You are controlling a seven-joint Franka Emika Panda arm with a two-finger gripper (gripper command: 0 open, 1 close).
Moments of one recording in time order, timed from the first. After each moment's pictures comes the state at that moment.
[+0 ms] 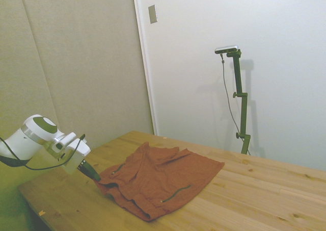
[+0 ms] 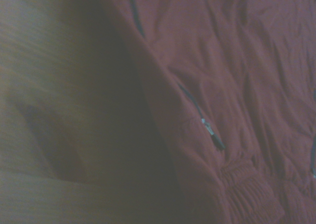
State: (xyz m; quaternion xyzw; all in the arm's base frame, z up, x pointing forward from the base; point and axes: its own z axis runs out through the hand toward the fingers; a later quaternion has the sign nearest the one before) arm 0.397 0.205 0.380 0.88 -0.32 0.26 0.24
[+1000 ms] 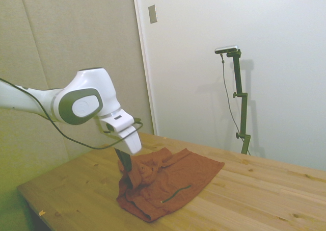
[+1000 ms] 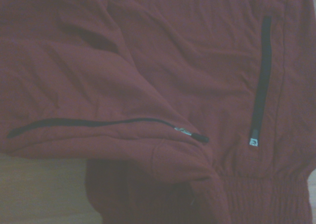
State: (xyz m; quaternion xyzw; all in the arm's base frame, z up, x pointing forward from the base) arm 0.435 -0.096 0.469 0.88 -0.47 0.06 -0.04
